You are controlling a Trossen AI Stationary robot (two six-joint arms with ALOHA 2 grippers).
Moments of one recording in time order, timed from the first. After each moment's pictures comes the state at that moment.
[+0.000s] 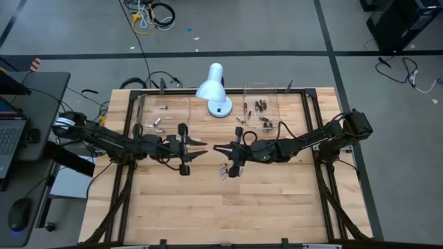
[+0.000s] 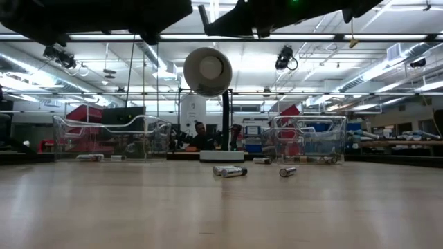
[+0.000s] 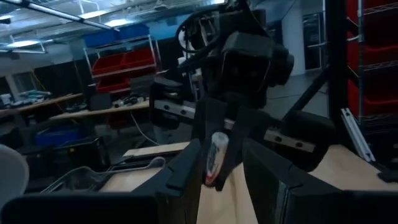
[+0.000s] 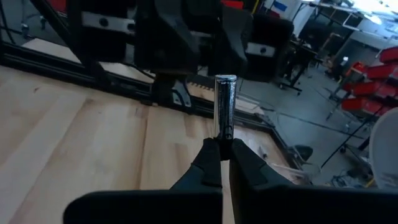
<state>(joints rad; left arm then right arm) -0.18 1.22 0.43 0.96 -0.24 0.19 0.19 1.62 0.93 0.51 0.42 -0.29</state>
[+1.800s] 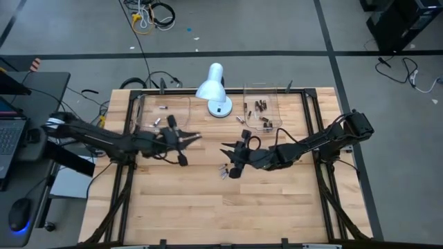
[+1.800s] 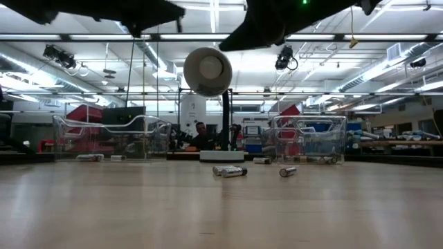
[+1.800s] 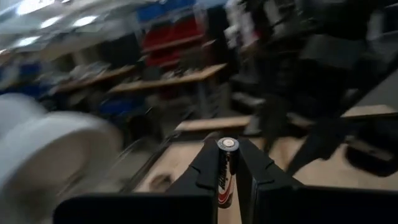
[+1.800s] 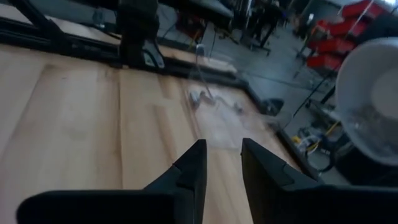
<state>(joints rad) -0.19 1.03 0.50 0.59 -0.50 0.20 0.26 1.62 0.93 0.35 0.67 -0.17</state>
